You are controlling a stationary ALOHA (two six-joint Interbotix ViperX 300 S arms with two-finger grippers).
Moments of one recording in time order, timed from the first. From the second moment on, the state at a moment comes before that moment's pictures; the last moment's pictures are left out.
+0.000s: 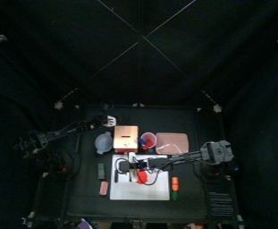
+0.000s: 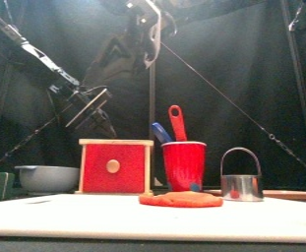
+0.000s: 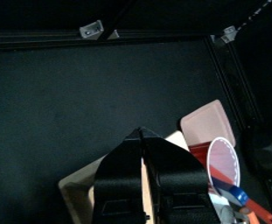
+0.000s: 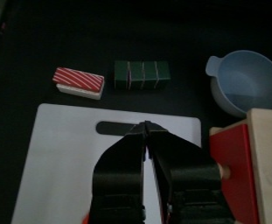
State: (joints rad) left arm 0.64 -0.26 0.78 -0.57 0.01 -0.12; right arm 0.08 0.09 0.26 -0.14 0.24 0.12
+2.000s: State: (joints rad) left arm 0.13 -0.43 1.11 -0.12 -0.48 -0.13; right arm -0.02 -0.28 0.96 0.13 0.22 0.12
